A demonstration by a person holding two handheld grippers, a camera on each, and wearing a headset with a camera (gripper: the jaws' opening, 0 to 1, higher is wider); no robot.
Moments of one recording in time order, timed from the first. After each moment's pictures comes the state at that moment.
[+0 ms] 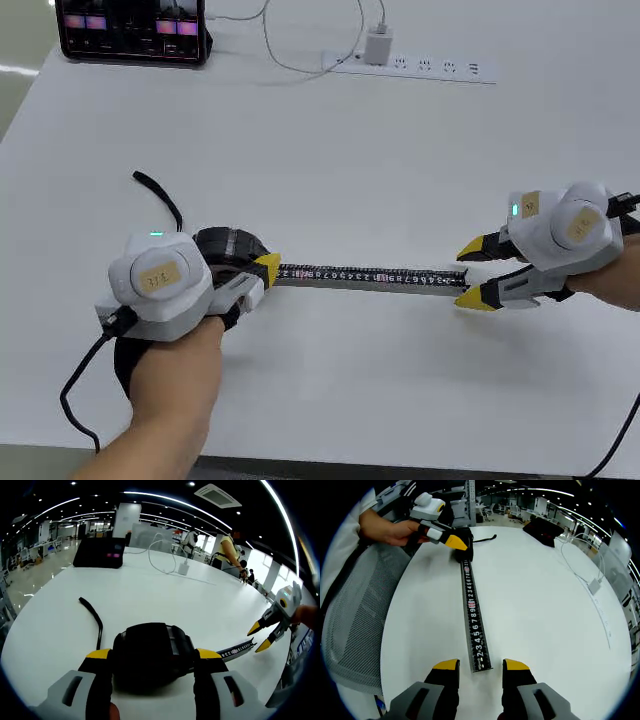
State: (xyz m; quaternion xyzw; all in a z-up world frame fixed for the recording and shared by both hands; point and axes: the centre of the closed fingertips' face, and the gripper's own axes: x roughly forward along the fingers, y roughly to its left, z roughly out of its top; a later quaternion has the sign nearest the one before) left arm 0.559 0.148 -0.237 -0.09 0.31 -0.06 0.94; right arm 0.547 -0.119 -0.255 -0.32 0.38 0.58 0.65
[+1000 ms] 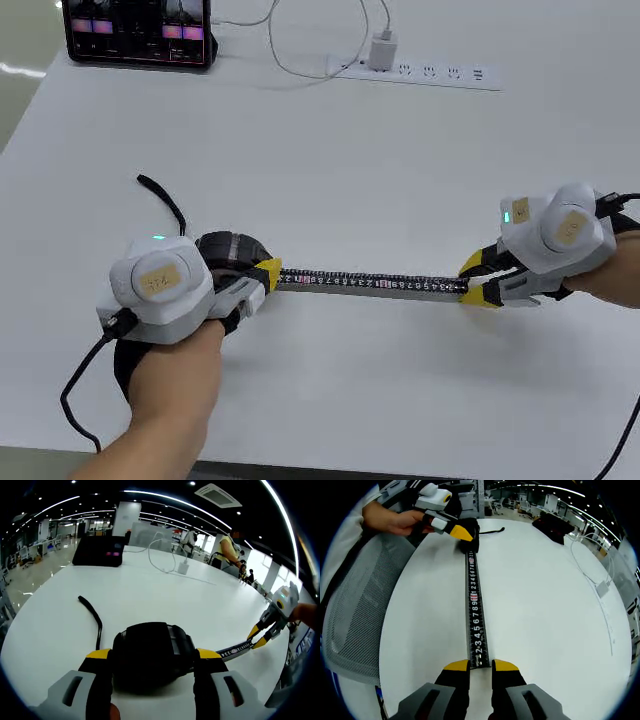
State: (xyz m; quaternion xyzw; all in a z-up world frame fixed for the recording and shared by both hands) left arm 0.560 0.147 -0.238 -0.09 0.31 -0.06 0.94; right arm 0.547 -0.123 -0.264 -0.35 0.40 0.59 0.60
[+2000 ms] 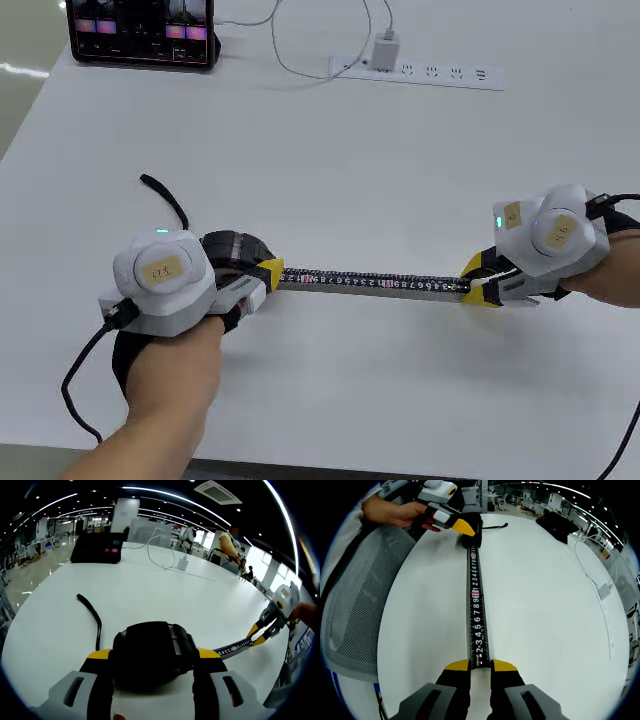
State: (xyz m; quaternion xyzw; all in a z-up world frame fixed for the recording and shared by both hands) left arm 0.562 0.148 -0.242 -0.09 0.33 -0.07 0.94; right arm 0.549 -0.125 -0.267 -0.37 0.40 0.59 0.60
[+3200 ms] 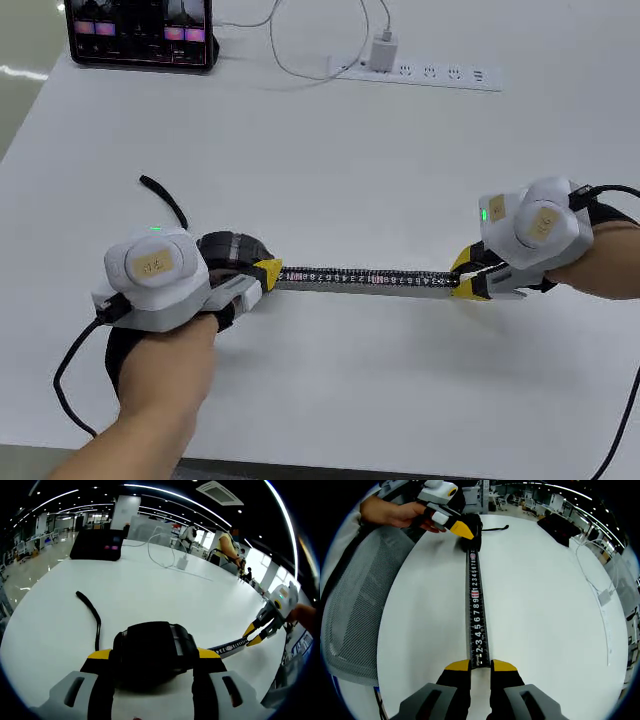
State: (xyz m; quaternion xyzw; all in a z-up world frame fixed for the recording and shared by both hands) left arm 0.558 0.148 -0.240 -0.10 0.34 -0.08 0.93; right arm 0.552 -0.111 -0.262 -0.38 0.39 0.59 0.59
